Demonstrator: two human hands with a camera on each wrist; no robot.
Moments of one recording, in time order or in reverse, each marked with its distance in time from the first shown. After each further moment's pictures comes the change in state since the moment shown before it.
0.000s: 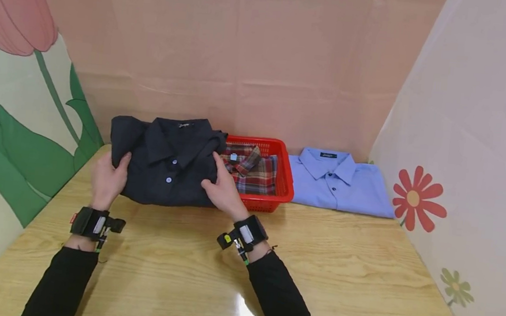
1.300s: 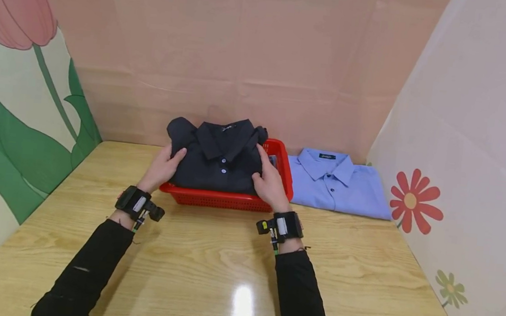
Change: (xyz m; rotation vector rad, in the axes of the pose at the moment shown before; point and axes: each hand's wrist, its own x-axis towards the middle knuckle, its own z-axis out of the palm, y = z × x) left_hand 0.016 0.051 0.077 -0.369 -0.596 -0.017; right_hand 0.002 0.041 -0.098 -0.393 0.126 -0.035
